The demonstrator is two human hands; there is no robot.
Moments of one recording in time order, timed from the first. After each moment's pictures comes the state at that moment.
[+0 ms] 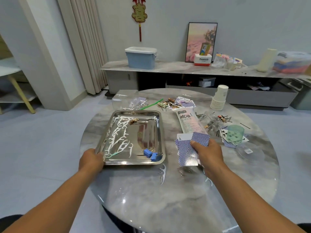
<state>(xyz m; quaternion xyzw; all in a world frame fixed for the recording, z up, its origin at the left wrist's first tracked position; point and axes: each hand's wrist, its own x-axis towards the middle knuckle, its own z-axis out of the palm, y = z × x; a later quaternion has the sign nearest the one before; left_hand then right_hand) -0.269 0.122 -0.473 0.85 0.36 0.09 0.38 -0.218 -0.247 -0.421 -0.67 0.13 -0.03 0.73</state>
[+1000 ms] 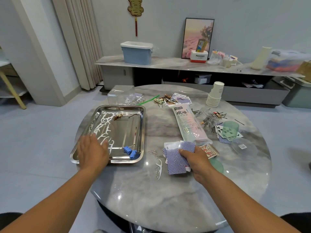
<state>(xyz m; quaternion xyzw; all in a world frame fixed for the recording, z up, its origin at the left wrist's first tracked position) -0.270 0.094 -0.462 0.93 0.26 0.17 0.19 -0.228 -0.234 -0.458 -0.64 0.16 0.09 0.75</state>
